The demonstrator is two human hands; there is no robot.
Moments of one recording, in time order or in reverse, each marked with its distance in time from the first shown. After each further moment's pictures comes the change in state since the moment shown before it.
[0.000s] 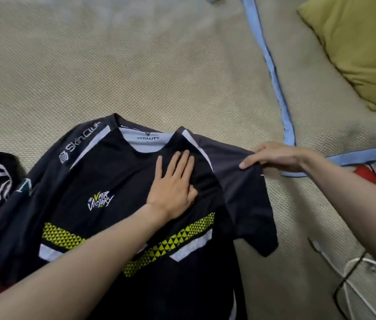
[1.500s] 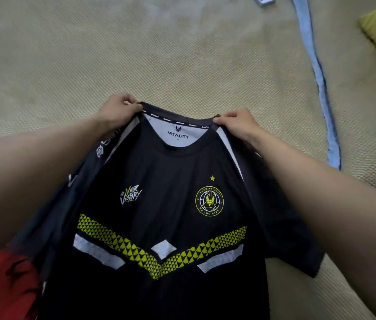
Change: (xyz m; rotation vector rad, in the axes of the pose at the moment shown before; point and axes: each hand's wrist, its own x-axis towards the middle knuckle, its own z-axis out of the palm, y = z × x) left_hand 0.056 -0.217 -0.103 -0.891 0.232 -0.579; right_hand 0.119 -0.129 0.066 0.009 0.494 -0.229
